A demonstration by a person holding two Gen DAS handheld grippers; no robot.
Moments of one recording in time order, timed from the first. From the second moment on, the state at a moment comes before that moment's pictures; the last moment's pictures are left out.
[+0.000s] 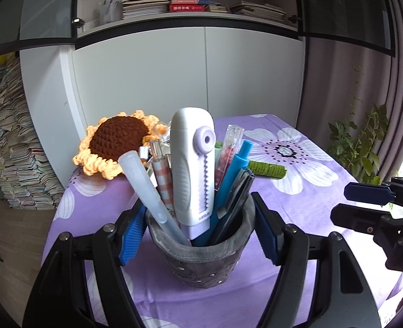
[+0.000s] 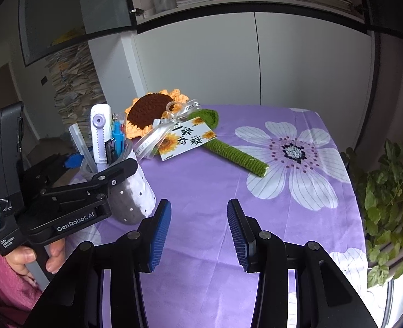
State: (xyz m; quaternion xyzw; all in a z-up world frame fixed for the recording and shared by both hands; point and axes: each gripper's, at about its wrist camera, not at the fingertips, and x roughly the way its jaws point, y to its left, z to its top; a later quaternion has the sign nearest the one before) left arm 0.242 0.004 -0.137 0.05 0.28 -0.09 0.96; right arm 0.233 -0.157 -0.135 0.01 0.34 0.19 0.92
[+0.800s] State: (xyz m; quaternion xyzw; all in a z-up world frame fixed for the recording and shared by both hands) left arm 0.253 -0.038 -0.146 0.06 0.28 -0.11 0.95; right arm 0.236 -0.188 -0.144 0.04 0.35 0.16 0.92
